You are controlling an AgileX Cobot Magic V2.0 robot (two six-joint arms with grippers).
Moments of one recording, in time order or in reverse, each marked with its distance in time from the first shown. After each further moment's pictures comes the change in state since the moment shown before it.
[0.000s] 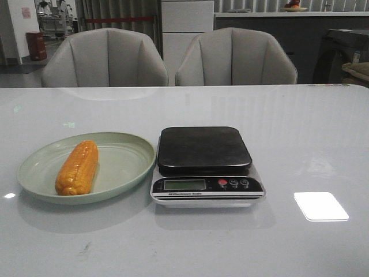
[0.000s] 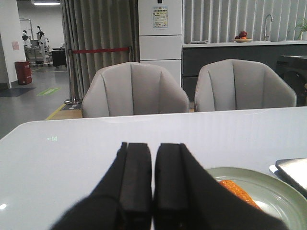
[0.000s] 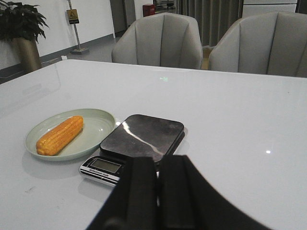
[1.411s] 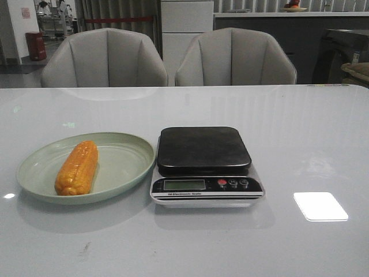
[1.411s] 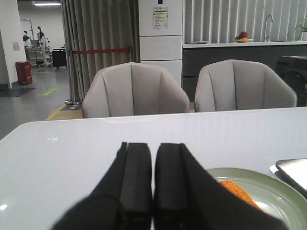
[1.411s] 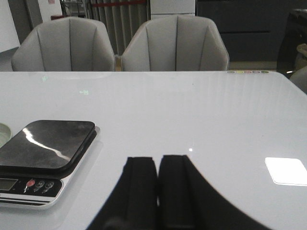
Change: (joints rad) left arm 0.000 0.000 0.000 0.000 -0.002 0.000; right arm -0.340 -0.009 0.201 -0.027 -0.231 0.000
